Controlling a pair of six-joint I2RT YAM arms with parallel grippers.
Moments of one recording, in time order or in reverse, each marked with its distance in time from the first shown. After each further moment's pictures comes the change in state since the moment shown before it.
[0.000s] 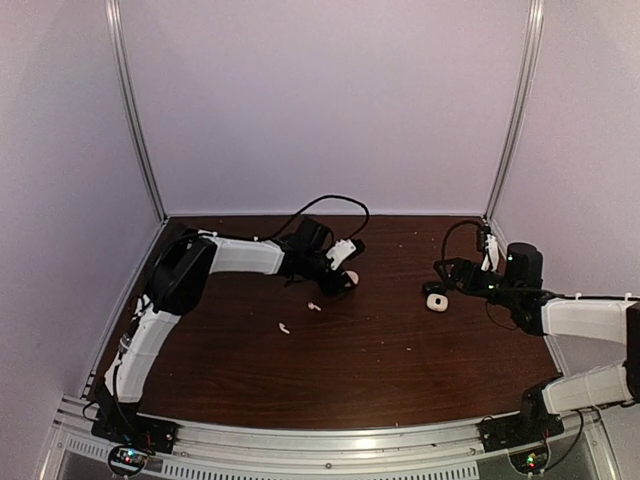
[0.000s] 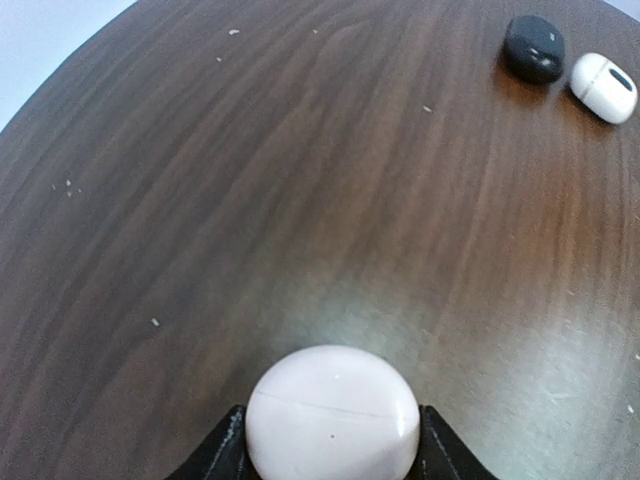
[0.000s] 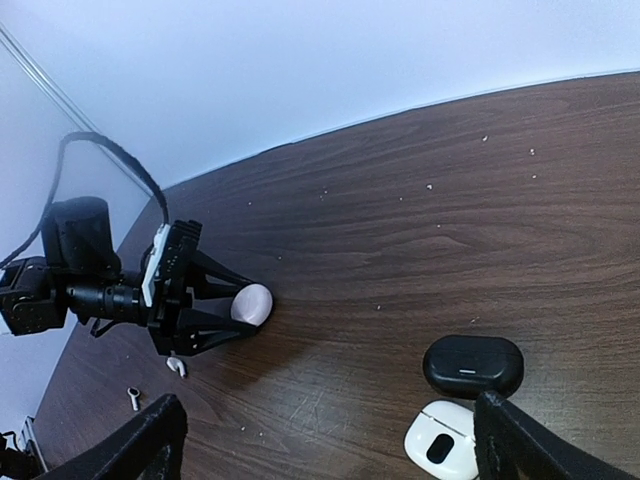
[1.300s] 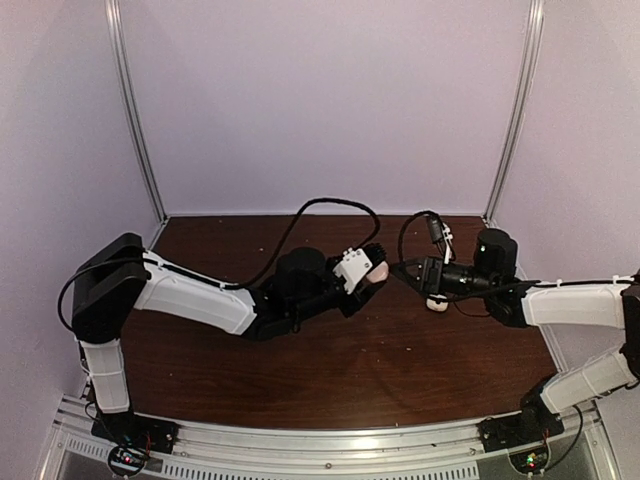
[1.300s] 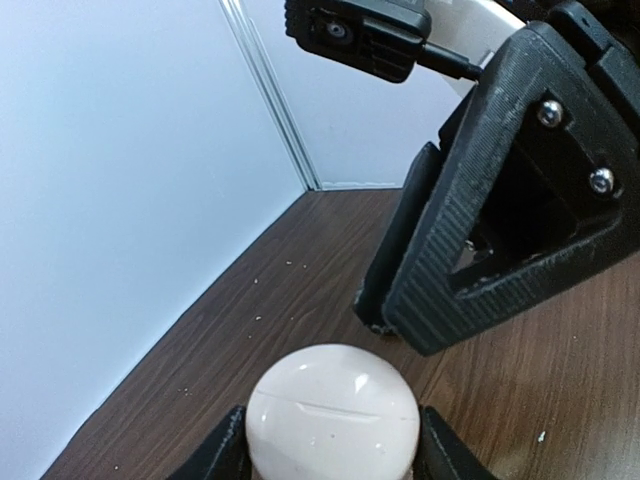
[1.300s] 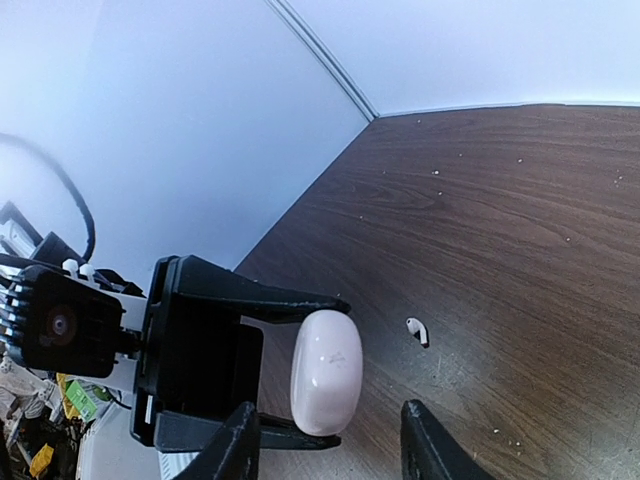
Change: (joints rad) left arm -0.348 -0.539 -0.713 0.781 -0.436 0.025; right arm 0.277 0.112 0.146 0.120 -0.294 0.119
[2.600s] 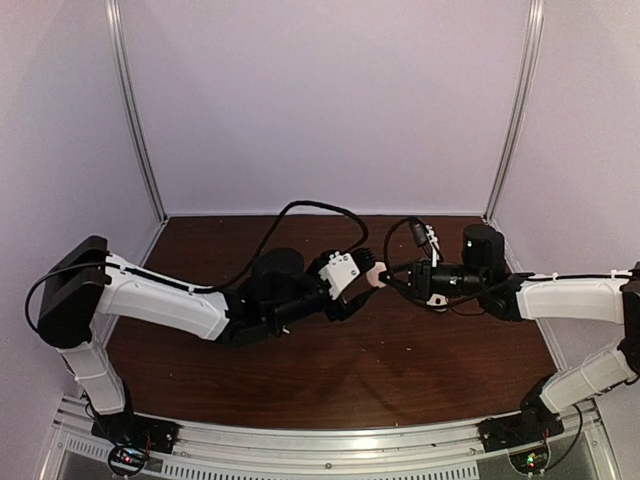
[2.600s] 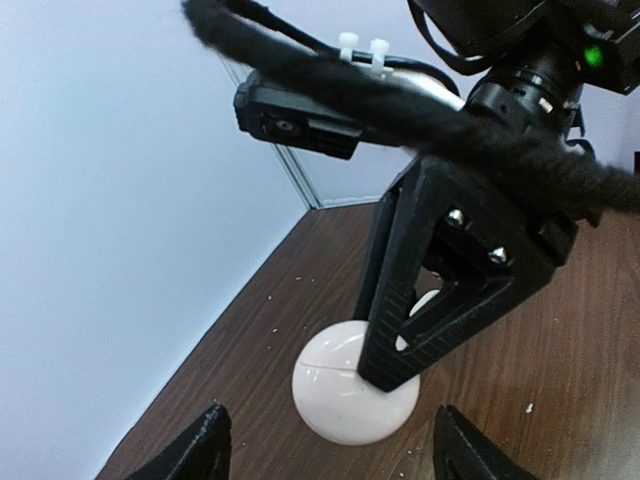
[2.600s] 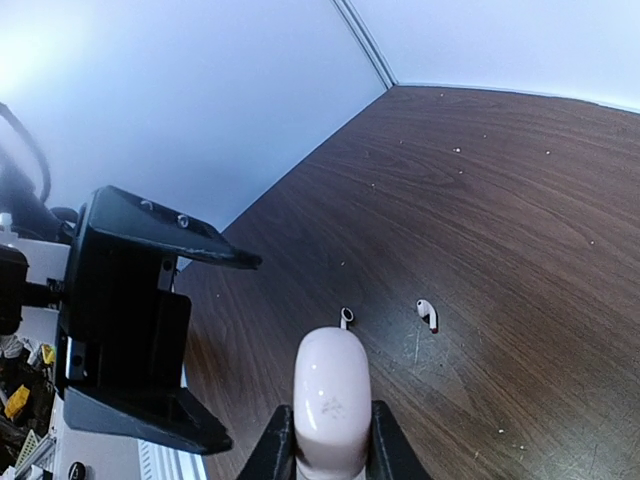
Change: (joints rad) left arm -0.035 -0.150 -0.125 0.009 -0.006 0.092; right arm 0.073 0.037 0.074 -0.124 -0.012 -0.138
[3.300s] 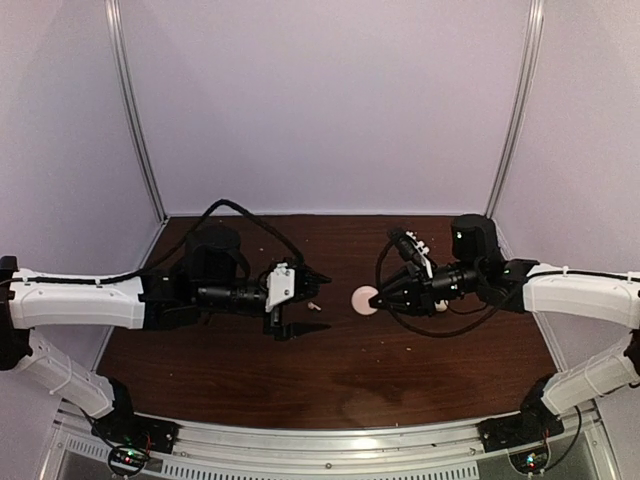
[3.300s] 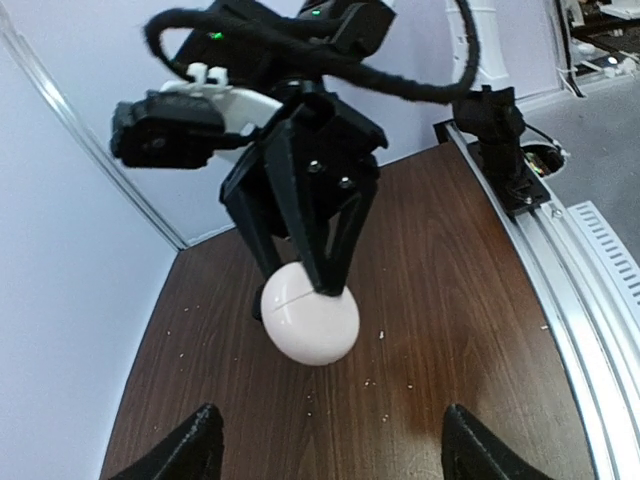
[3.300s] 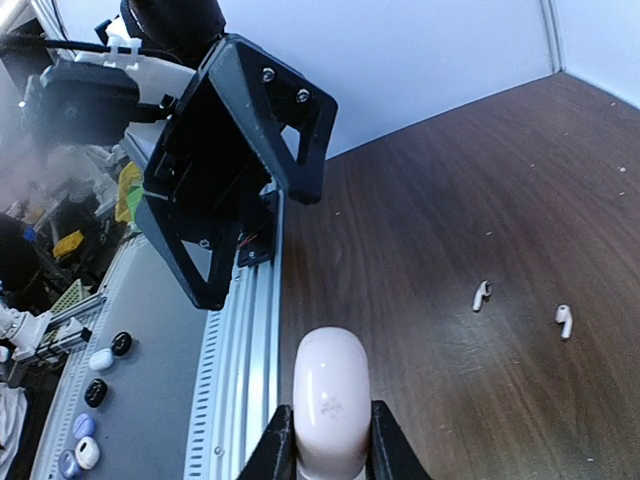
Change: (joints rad) left arm 0.112 -0.452 -0.159 -0.471 0.537 0.157; right arm 0.099 -0.064 0.133 -0.318 -0.264 -0.332
